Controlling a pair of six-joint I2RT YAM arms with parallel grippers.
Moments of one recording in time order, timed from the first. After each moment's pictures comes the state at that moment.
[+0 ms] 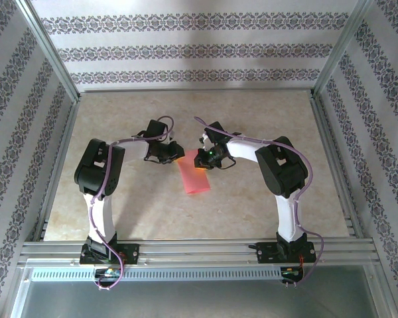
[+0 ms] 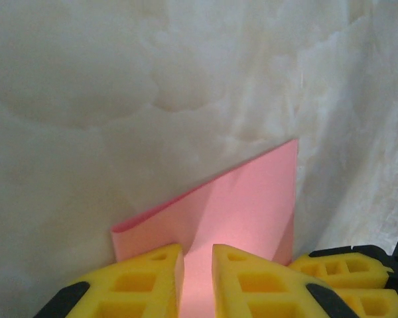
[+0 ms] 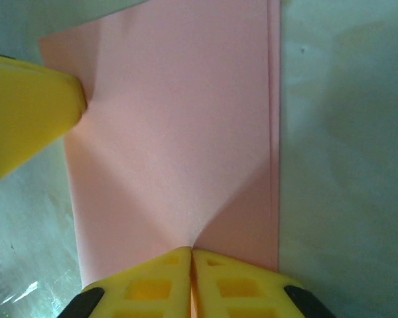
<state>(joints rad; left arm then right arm) -0.29 2.00 1.16 -0.18 0.52 -0.67 0.52 2.07 1.30 -0.42 -0.49 0.54</state>
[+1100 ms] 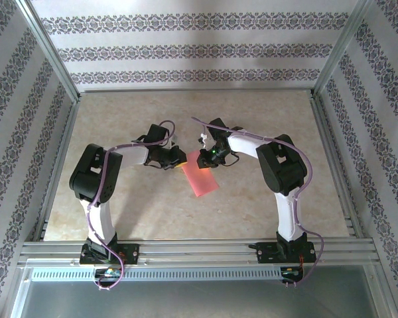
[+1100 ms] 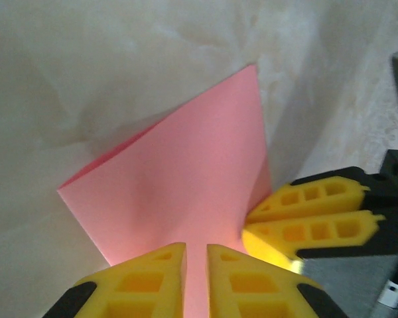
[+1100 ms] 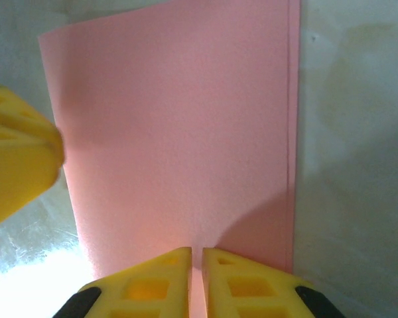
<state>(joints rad) -0.34 1.91 1.07 -0.16 0.58 -0.71 0.49 2.10 1.39 -0.59 -0.54 0.28</state>
